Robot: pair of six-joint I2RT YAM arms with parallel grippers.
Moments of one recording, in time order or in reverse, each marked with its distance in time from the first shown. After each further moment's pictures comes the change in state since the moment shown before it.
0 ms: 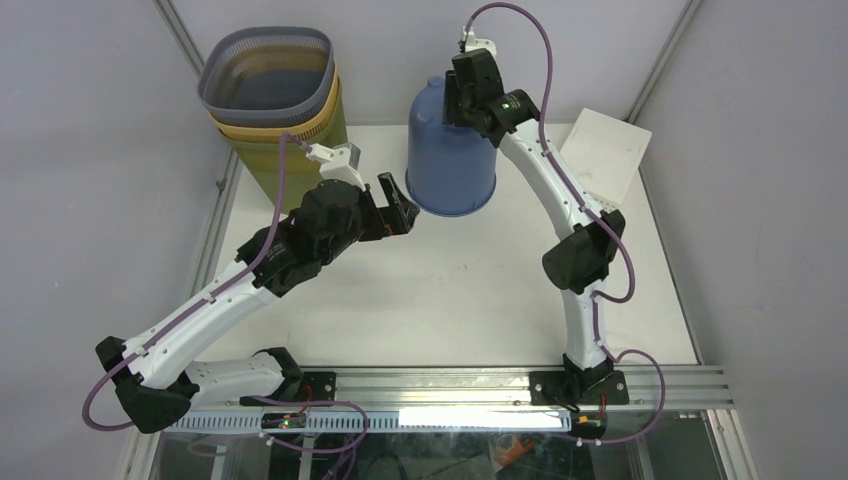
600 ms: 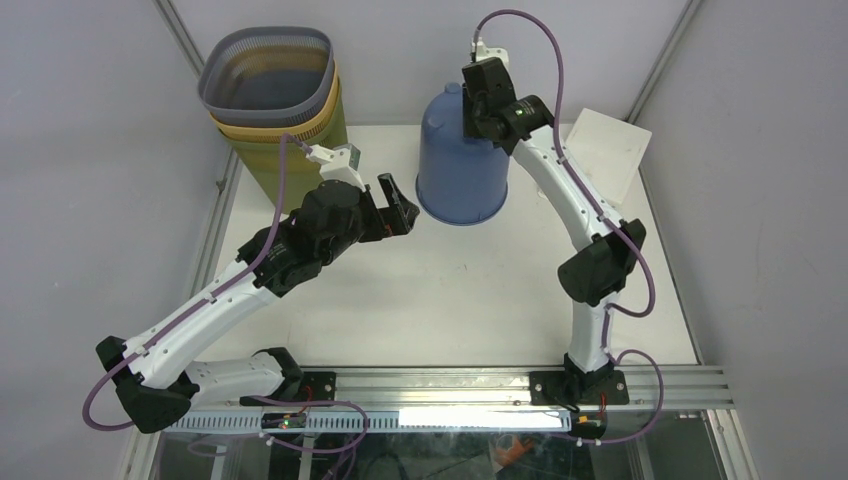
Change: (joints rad) left arm 0.000 0.001 -0.012 -0.007 0.001 -0.014; right arm 0.000 -0.132 -0.172 -0.031 0.132 -0.089
